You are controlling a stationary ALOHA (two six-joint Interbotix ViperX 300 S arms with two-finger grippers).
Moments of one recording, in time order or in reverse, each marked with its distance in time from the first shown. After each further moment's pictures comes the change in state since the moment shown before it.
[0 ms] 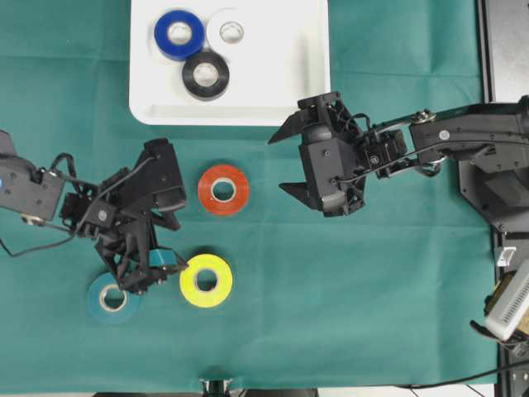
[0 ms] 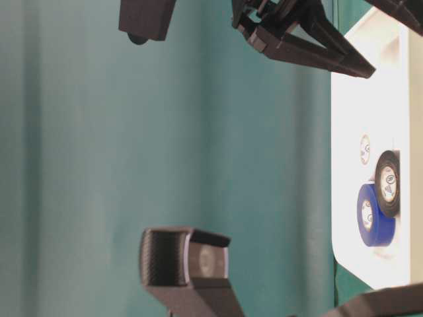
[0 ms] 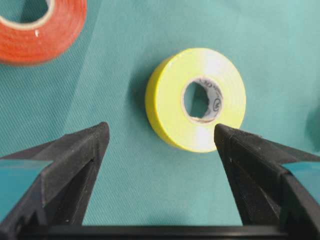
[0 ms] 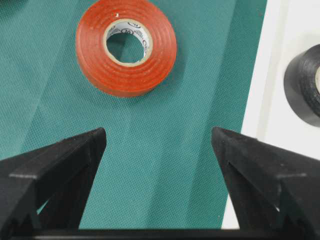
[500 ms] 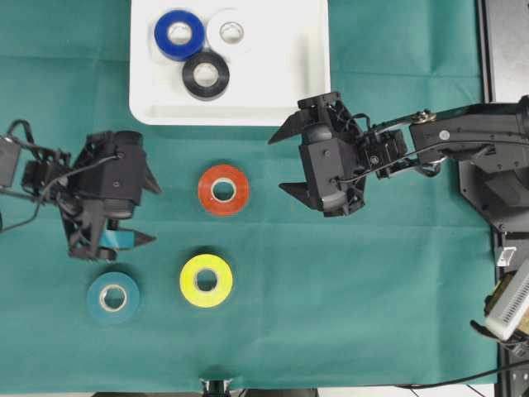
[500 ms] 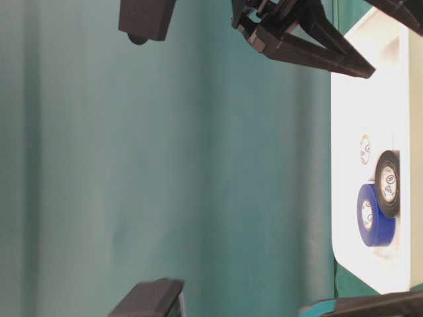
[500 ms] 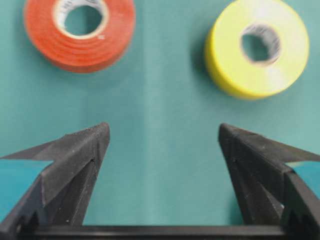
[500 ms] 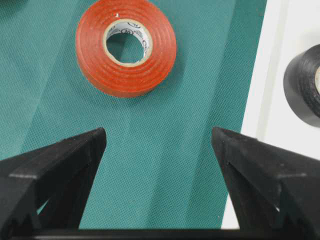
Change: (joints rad) left arm 0.061 -0.133 0.149 0.002 -0.052 0.420; right arm 0.000 0.000 -0.002 0.002 0.000 -0.002
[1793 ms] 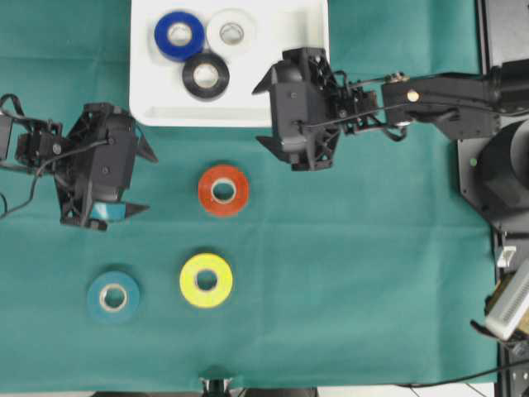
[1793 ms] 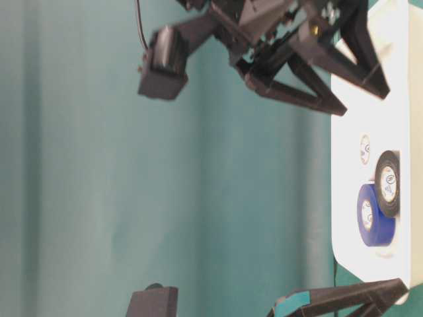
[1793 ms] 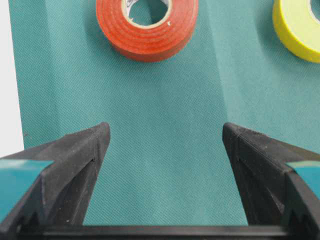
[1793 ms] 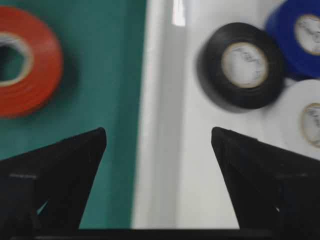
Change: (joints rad) left arm 0.121 -0.066 0.071 0.002 0.000 0.336; right arm -0.141 0.075 -0.092 -0.002 0.031 -0.003
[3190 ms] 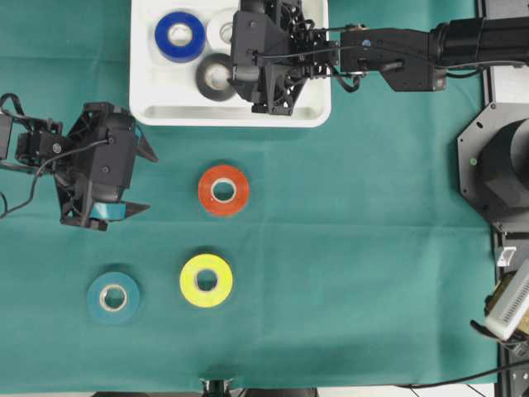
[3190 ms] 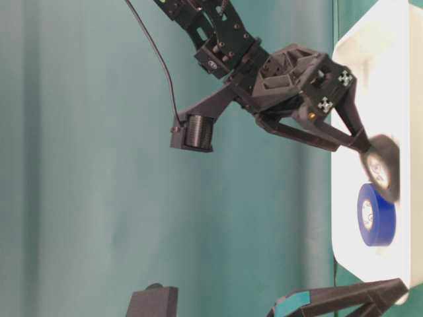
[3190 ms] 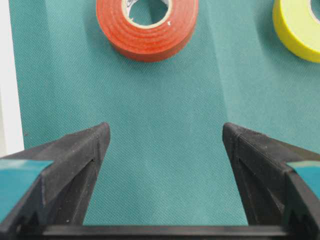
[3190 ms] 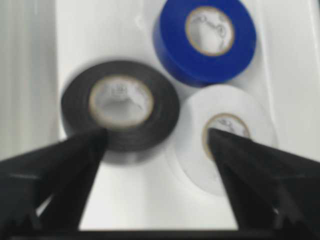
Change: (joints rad) left arm 0.000 0.000 0.002 0.000 0.000 0.000; right arm -0.202 0.202 -0.192 0.000 -0.006 -0.006
